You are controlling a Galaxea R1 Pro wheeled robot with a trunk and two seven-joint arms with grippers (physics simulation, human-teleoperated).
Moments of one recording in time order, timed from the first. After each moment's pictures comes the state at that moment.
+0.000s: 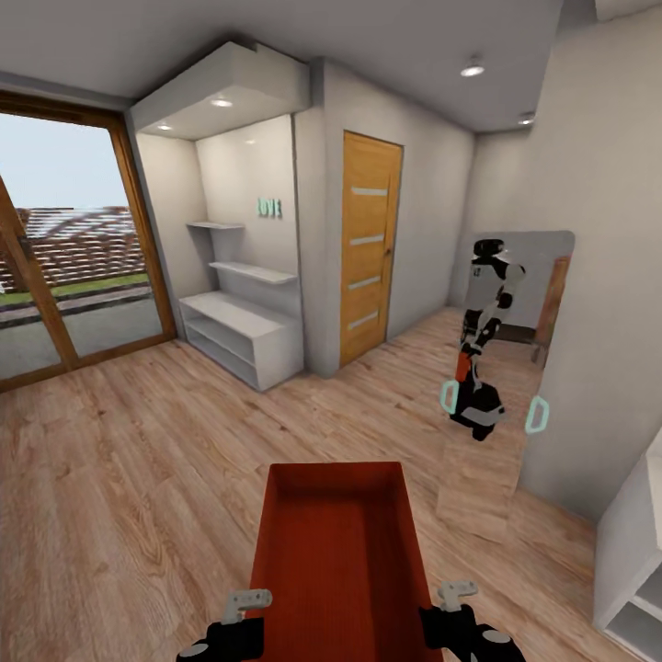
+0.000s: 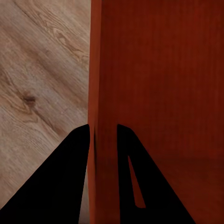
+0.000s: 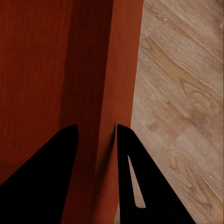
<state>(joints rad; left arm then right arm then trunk) -0.23 -0.09 -0.04 -0.71 0.10 0.23 -0.01 -0.35 0.00 -0.10 -0.49 0.13 0.08 0.23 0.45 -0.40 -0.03</state>
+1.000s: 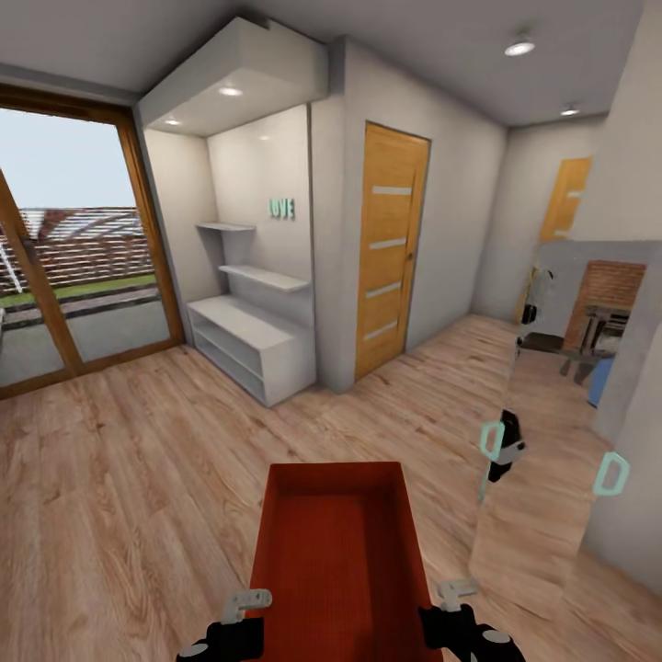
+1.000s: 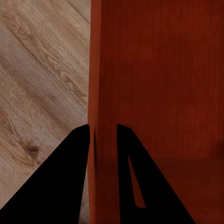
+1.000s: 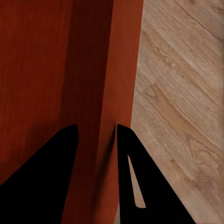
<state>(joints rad) -0.23 -0.09 -0.04 -0.71 0.10 0.23 -0.01 -0.35 0.00 -0.10 -0.49 0.13 0.08 0.23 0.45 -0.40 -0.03</state>
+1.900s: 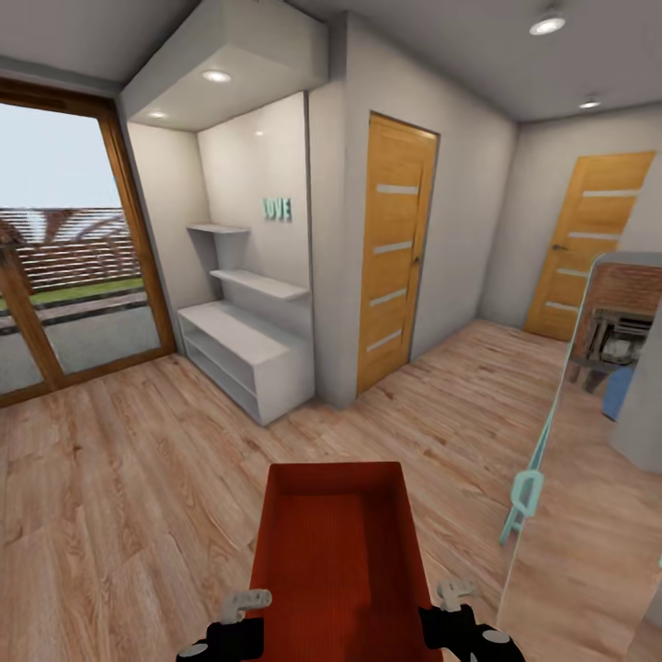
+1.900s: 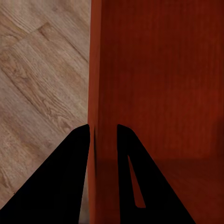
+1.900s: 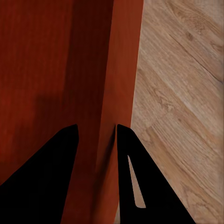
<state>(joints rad) -0.23 -0.09 -0.04 -0.71 0.10 0.23 -0.01 -0.35 0.00 -0.10 -0.49 0.13 0.08 0.23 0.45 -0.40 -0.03</state>
